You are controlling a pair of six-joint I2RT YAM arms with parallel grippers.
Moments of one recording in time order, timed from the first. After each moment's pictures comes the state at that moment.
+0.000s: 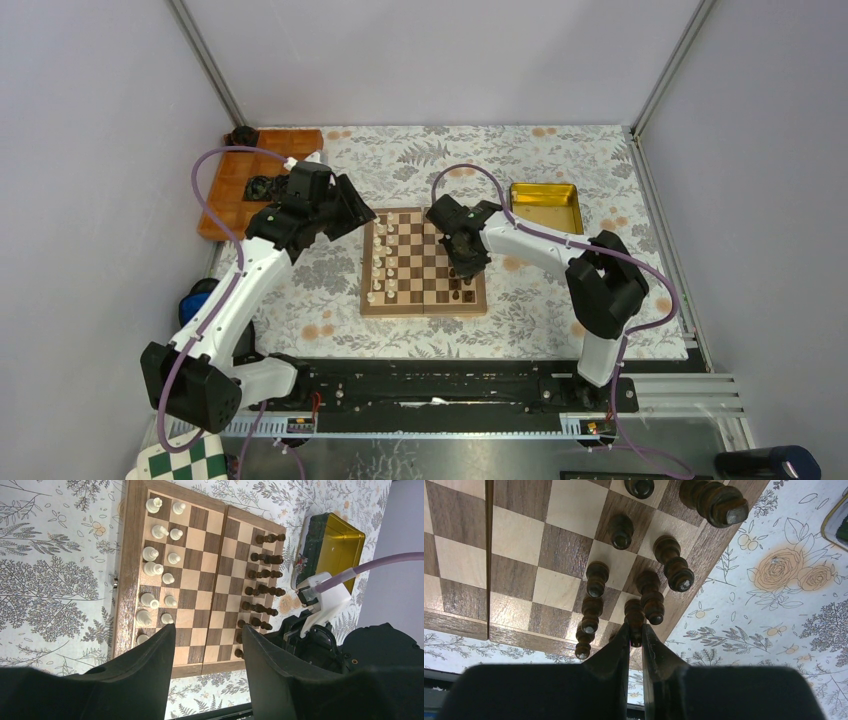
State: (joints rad) left arm -0.32 1.20 1.13 -0.64 0.05 -0.74; right arm 0.80 1.83 1.35 -0.87 0.16 0.36
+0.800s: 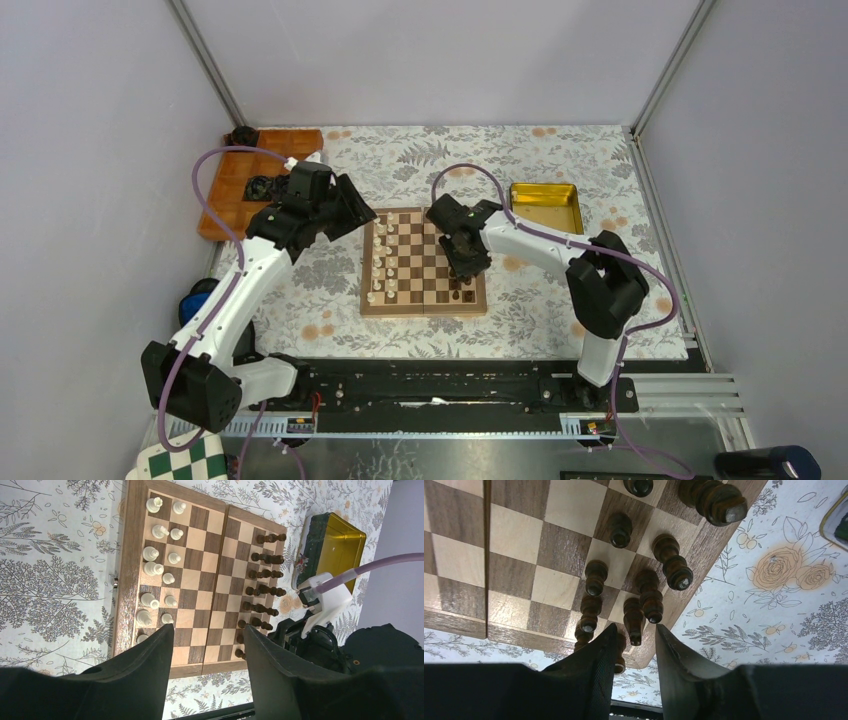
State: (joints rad) left arm -0.32 1.20 1.13 -0.64 0.05 -0.74; right arm 0.80 1.83 1.35 -0.87 0.16 0.36
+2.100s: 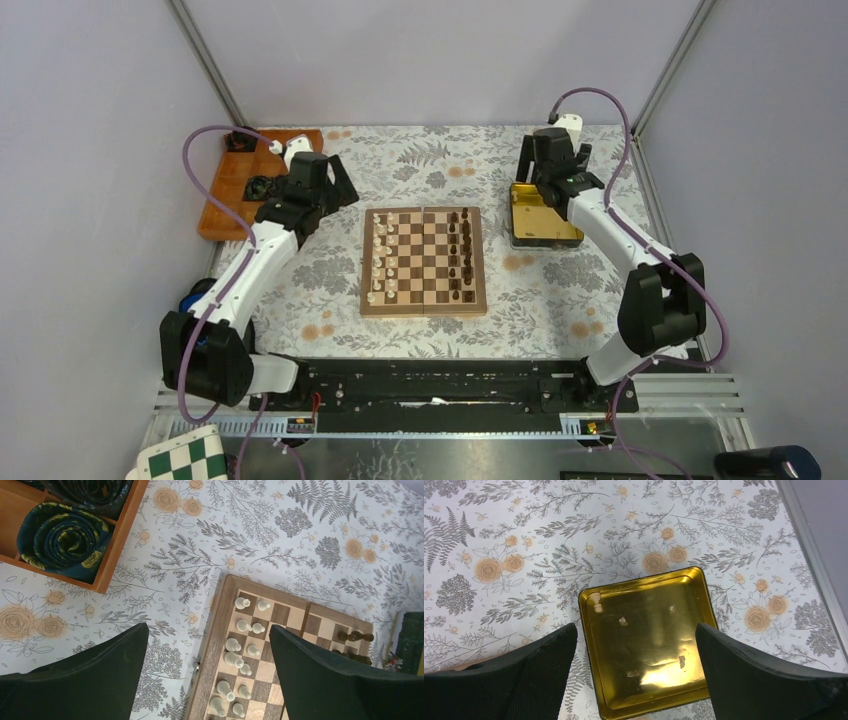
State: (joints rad) left arm -0.24 1.31 1.11 -0.45 -0.27 -0.55; right arm 0.30 1.58 1.27 -0.29 0.48 0.27
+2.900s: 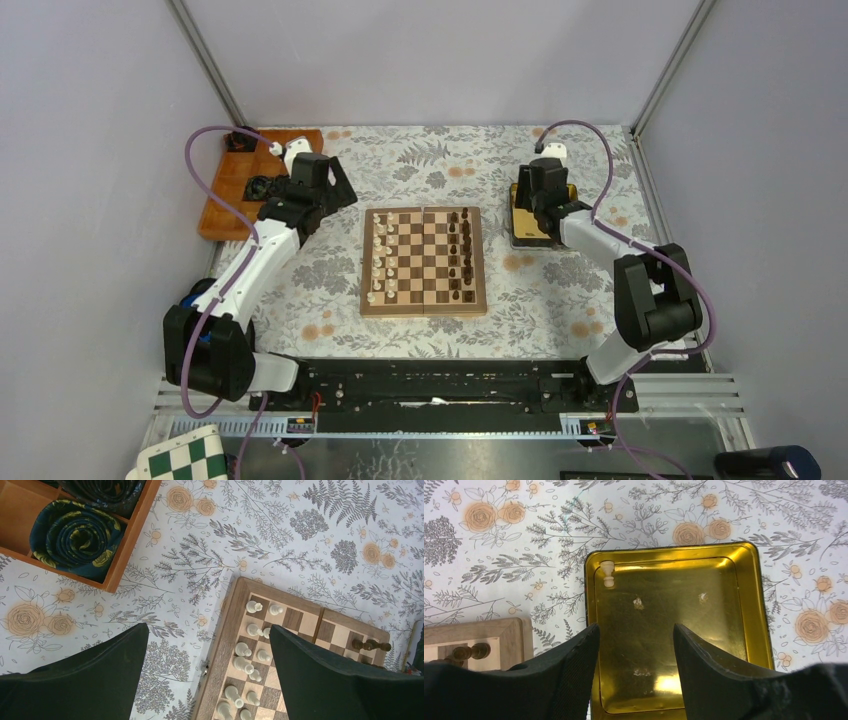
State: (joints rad) left arm -0.23 1.35 1.10 -0.44 -0.31 -0.55; right arm 0.29 1.62 1.01 0.01 0.35 0.20
